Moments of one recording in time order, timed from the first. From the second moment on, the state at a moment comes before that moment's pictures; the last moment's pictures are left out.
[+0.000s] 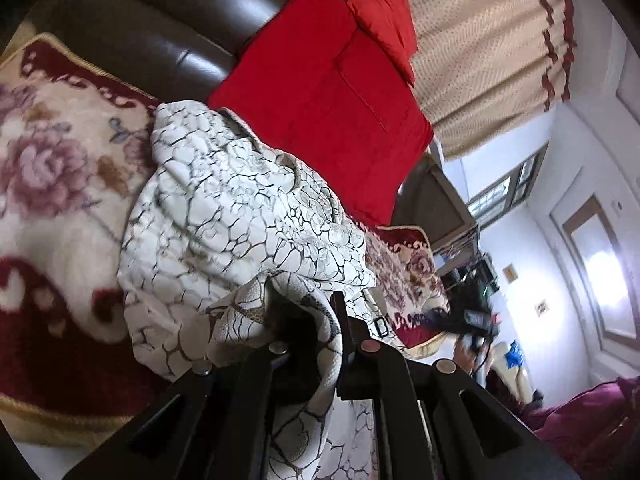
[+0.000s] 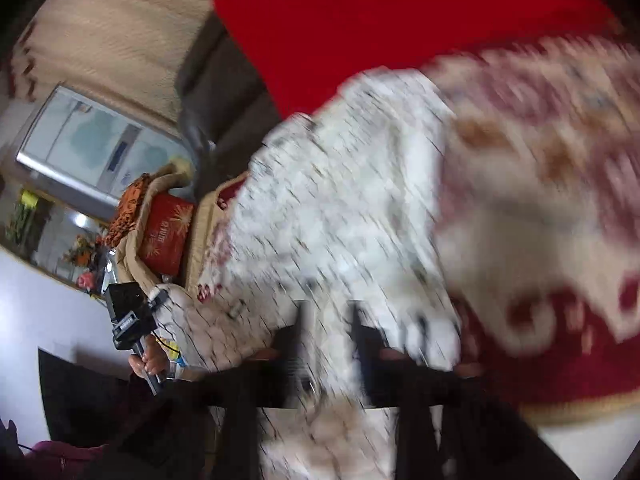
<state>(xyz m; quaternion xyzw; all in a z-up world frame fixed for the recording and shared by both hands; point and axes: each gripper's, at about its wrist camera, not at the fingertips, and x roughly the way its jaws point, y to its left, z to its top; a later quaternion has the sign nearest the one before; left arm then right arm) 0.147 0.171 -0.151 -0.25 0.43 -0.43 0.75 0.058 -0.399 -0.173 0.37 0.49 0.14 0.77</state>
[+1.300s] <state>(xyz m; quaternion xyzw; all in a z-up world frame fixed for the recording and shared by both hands) 0.259 0.160 -0.116 -0.24 0.46 -0.39 0.76 0.150 -0.358 -0.122 0.38 0.35 0.18 0.84</state>
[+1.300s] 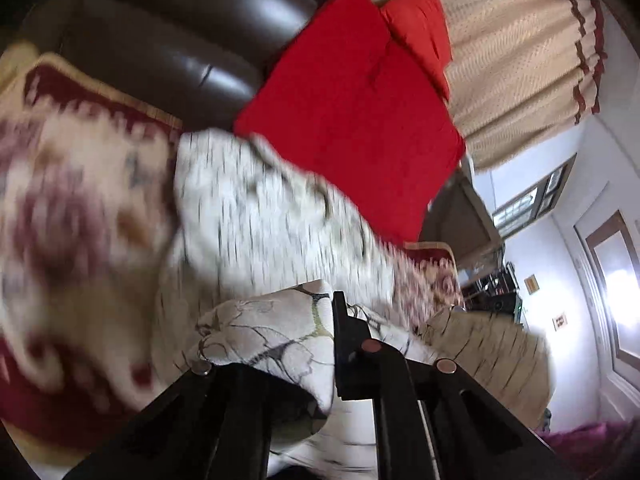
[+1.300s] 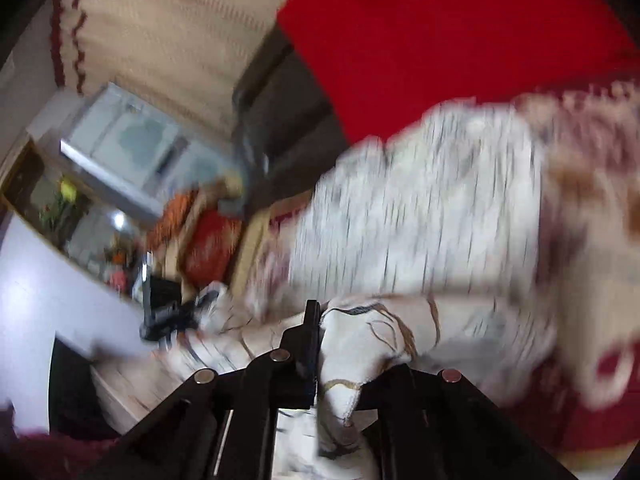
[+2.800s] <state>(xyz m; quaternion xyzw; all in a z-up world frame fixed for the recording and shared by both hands) 0.282 0.120 -0.157 -0.15 0.45 -0.21 0.86 0.221 -0.332 -0.151 0.26 0.37 0.01 0.89</state>
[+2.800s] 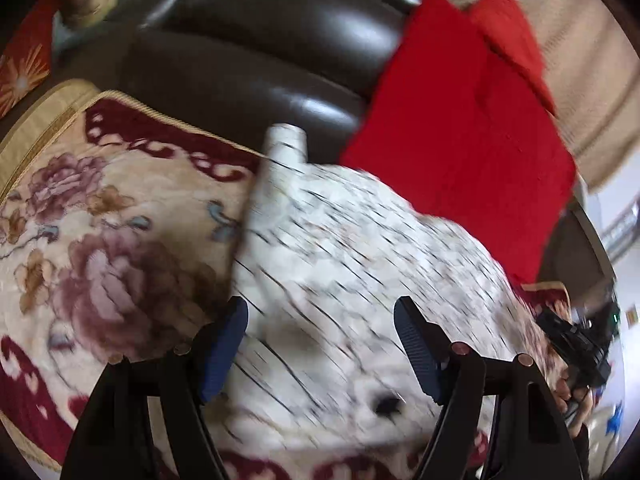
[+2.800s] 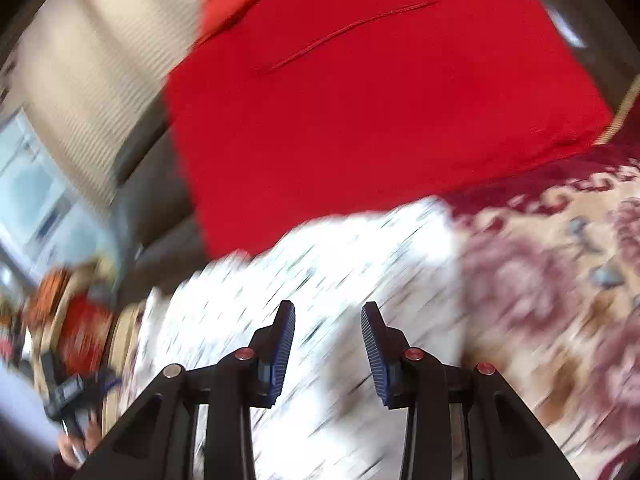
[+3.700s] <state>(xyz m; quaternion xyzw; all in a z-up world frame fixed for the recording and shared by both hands) 0.335 0.112 -0.236 -0.14 0.54 -0.09 0.82 0.245 -0.311 -0.204 0.28 0.44 -0.03 0.86</state>
